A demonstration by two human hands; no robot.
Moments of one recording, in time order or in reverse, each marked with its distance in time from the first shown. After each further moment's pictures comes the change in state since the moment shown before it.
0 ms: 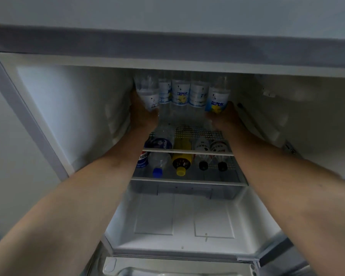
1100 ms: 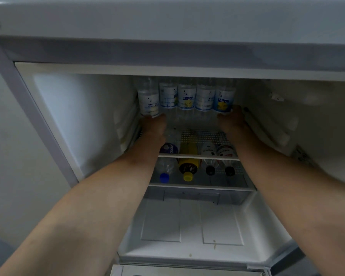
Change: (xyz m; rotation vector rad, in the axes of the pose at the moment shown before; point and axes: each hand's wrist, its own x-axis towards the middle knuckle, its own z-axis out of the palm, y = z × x) left_hand -0.004 0.001 0.015 -0.312 -0.022 -0.584; right_hand 0.003 -0.003 0.011 0.055 0.141 0.102
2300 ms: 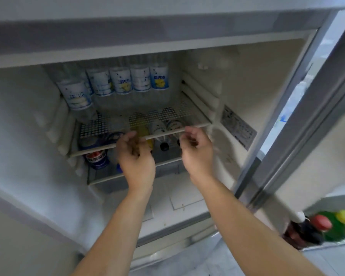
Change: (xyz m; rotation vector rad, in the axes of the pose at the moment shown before) left_hand -0.156 -0.086 -0.006 -0.064 -0.112 0.441; right_hand -0.219 0.049 -0.056 0.441 0.214 -0.046
